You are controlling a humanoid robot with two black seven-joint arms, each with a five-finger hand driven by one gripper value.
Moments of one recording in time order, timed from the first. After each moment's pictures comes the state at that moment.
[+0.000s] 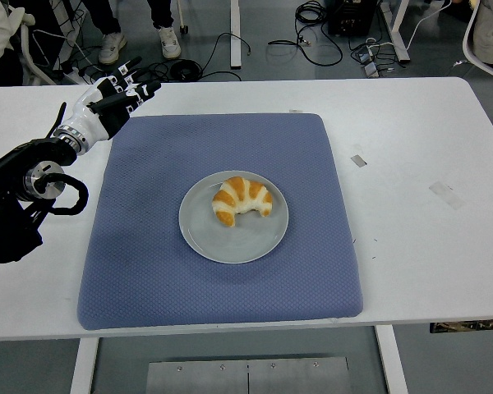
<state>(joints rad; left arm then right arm) -0.96 0.18 -0.61 -0.40 0.12 -0.36 -0.20 -0.09 0.00 0.10 0.12 -0.10 -0.09 0.22</state>
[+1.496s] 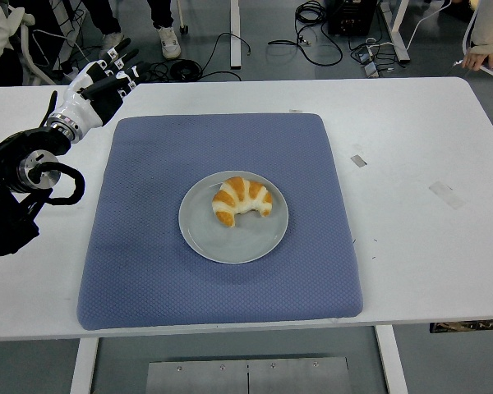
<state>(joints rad) -0.96 0.20 -0.65 -0.44 0.08 -0.33 -0.20 -0.09 0.00 0.10 0.12 -0.10 -0.09 0.22</state>
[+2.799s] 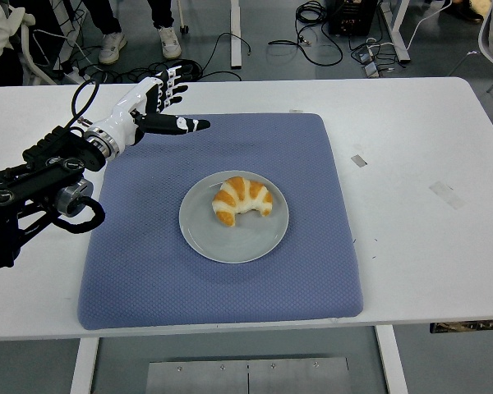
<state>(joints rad) -0.97 0.39 -0.32 -1.06 0.47 0.20 -0.22 -0.09 0.00 0.10 0.12 -0.10 -0.09 0.22</state>
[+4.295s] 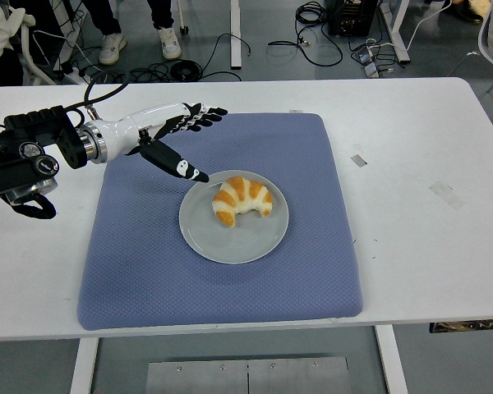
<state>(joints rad) -1.29 0.59 0.13 -1.29 0.61 0.01 -0.18 -0.09 0.00 0.10 0.12 -0.10 -0.09 0.22</state>
